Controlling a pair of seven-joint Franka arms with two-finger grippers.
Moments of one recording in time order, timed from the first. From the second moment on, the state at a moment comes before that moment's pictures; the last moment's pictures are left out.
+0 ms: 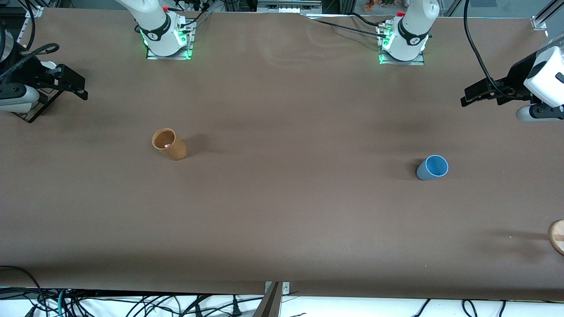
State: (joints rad) left arm -0.04 0.05 0.01 -1.51 -0.11 1.42 -0.15; right arm 0.23 -0.04 -0.17 -1.61 -0.01 1.57 -0.07
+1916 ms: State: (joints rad) left arm -0.04 0.05 0.01 -1.51 -0.11 1.42 -0.15; right arm 0.23 -0.04 -0.17 -1.61 -0.01 1.59 -0.07
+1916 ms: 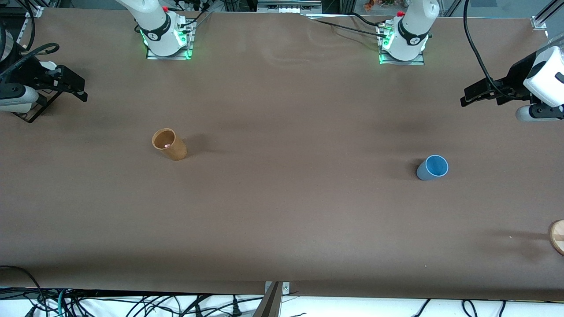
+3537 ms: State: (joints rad) left arm -0.04 0.07 0.01 -1.51 -0.11 1.42 -0.15; right arm 0.23 -0.04 -0.17 -1.61 -0.01 1.59 -0.07
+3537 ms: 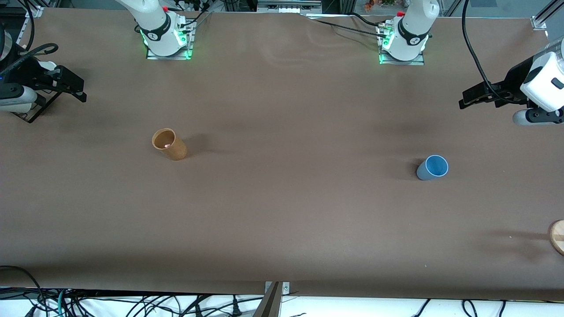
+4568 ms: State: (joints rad) left arm -0.03 0.23 0.01 -1.51 -0.08 1.50 -0.15; right arm 0.23 -0.04 -0.18 -1.61 -0.02 1.59 -0.07
